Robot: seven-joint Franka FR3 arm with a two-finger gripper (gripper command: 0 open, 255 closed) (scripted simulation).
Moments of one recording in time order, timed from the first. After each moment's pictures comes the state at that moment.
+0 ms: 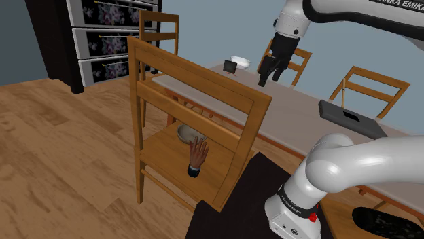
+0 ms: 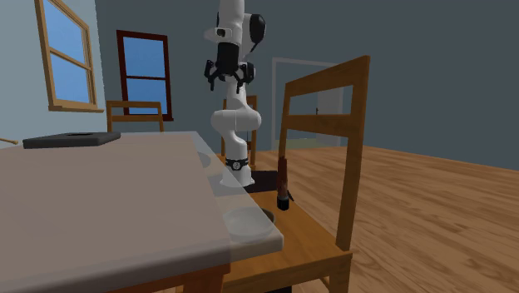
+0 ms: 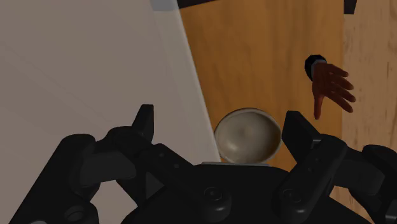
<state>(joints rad) 0.01 -0.83 -0.01 -2.35 -0.11 1.54 0.05</state>
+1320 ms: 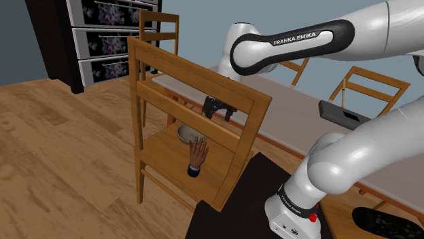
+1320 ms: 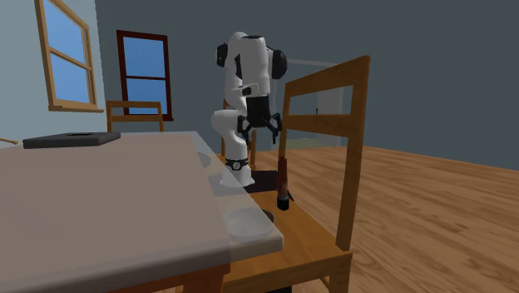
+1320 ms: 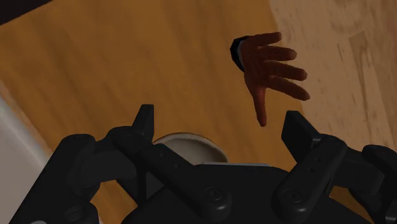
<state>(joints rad) 0.08 -0.43 0.11 -2.52 0.17 2.00 0.34</state>
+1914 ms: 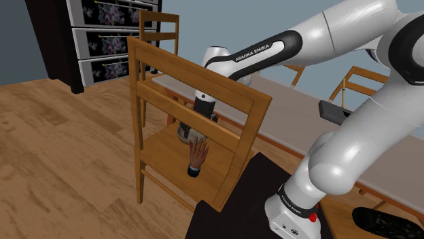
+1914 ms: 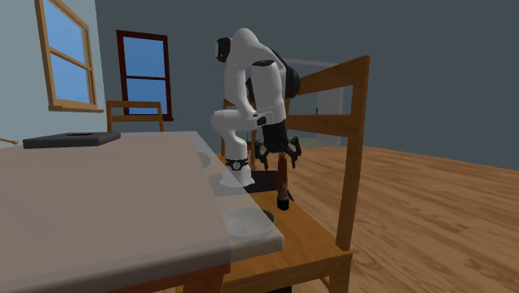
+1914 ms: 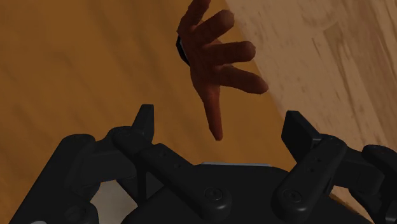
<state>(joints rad) 0.12 -0.14 0.16 -2.48 0.31 2.22 0.41</state>
